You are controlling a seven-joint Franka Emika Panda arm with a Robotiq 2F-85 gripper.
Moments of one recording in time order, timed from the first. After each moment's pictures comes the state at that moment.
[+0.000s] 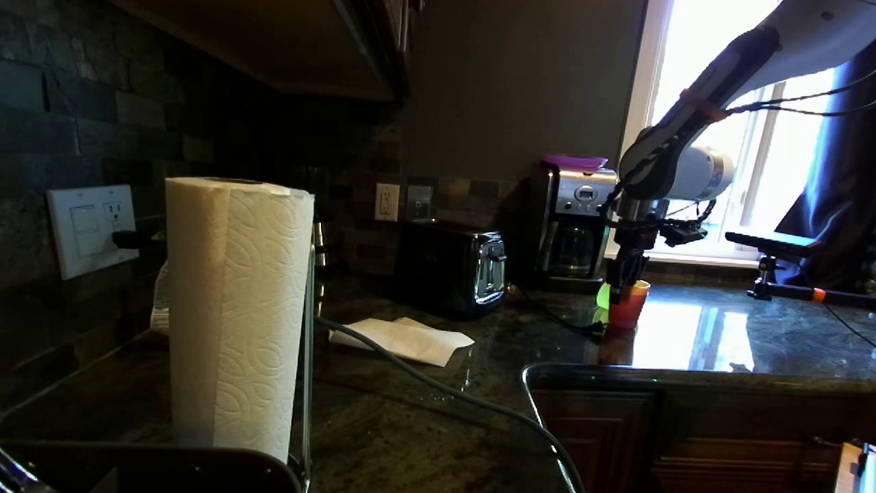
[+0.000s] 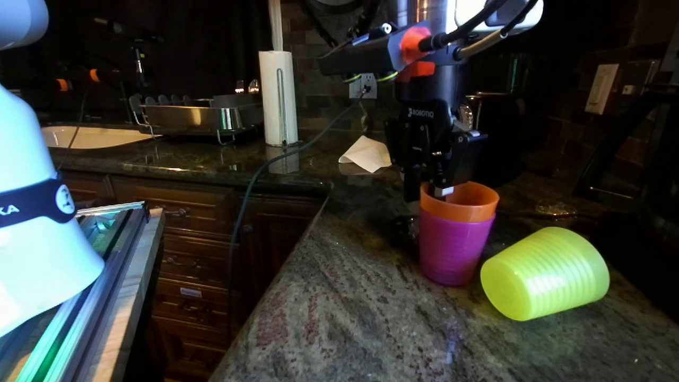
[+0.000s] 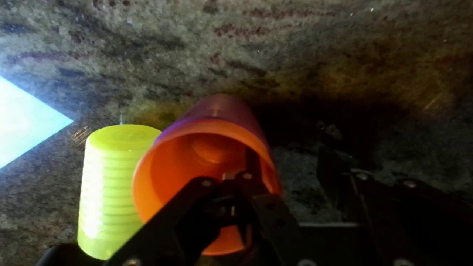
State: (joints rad) arm -0.17 0.02 -0.23 -2.49 0.01 2.60 -0.43
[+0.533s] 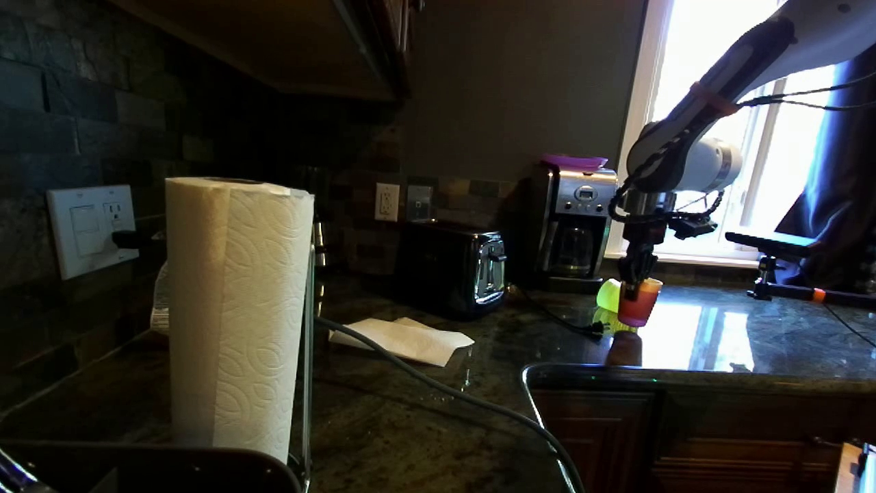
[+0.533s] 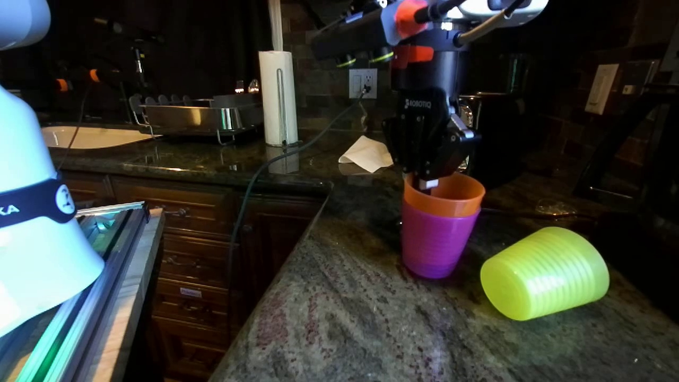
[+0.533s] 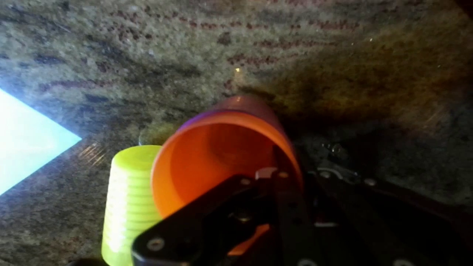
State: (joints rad) arm -0.20 -0.03 -0.23 -2.48 -0.05 2.51 -0.40
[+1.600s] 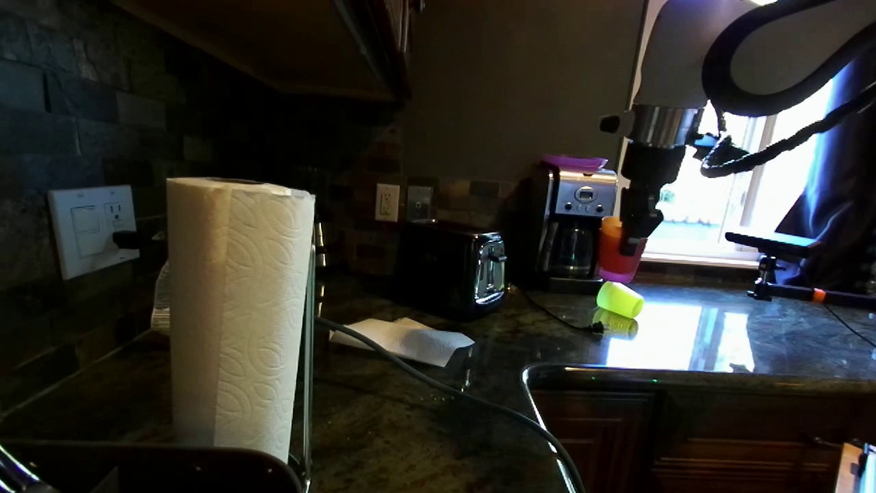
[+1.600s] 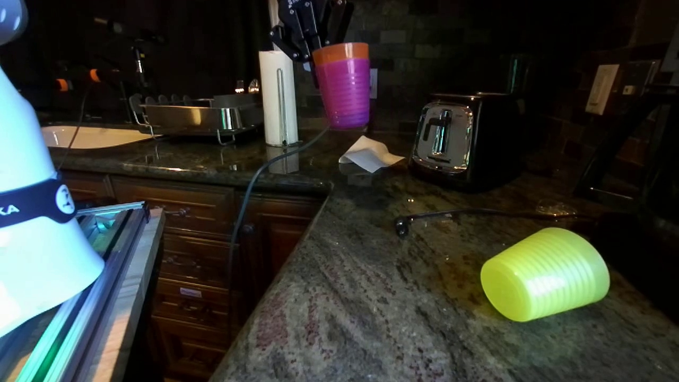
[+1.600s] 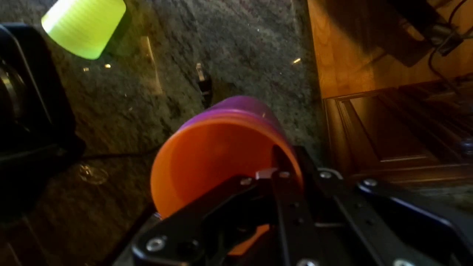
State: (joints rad) arm 0.07 -0.64 -0.02 -2.75 -0.32 2.28 -0.48
